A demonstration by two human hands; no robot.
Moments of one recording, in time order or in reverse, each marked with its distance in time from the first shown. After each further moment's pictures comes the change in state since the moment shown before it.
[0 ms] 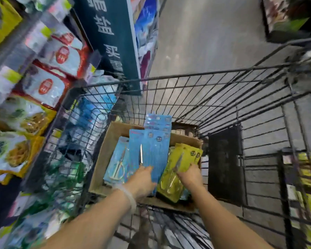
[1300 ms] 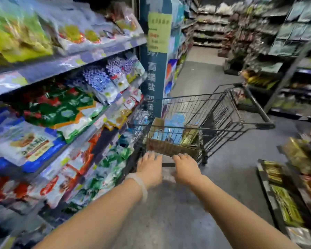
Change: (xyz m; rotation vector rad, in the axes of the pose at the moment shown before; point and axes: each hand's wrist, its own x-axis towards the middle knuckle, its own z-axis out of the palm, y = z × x) left_hand -0.546 -0.154 0.268 0.198 0.626 0.151; right_hand -0.568 0.234 0.128 -0.776 0.401 -0.863
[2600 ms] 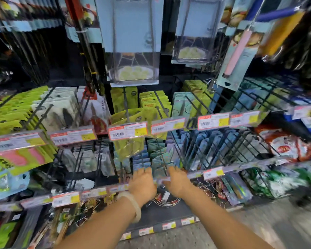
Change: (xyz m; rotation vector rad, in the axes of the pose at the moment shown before) left_hand -0.790 -0.389 0.169 -0.416 0.251 -1.203; right_hand -0.519 -0.673 0.169 -0.028 -0.422 -1.000
